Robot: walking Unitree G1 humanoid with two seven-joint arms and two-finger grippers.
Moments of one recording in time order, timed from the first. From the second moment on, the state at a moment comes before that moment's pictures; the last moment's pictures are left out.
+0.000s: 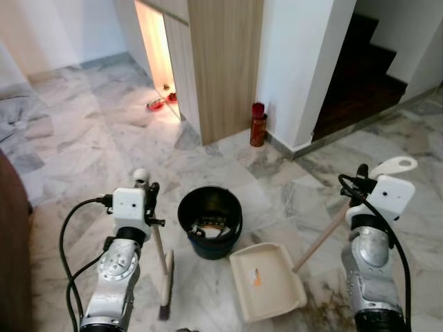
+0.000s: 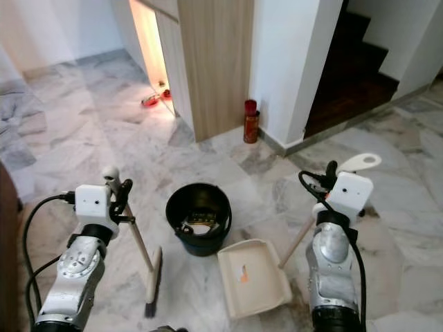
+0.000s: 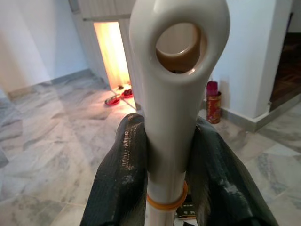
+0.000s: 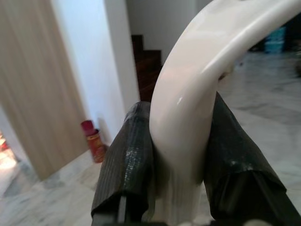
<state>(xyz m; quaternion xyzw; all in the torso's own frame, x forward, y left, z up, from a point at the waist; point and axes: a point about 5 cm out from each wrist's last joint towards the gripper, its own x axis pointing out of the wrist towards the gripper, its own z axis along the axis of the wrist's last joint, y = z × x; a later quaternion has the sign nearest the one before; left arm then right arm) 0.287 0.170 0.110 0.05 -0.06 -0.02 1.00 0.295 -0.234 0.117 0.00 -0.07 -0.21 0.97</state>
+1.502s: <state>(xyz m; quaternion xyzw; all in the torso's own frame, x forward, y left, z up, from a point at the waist) 0.325 0.171 0.113 0.03 -0.07 0.00 1.00 0.322 -0.250 0.125 0.02 -0.08 -0.23 0.97</state>
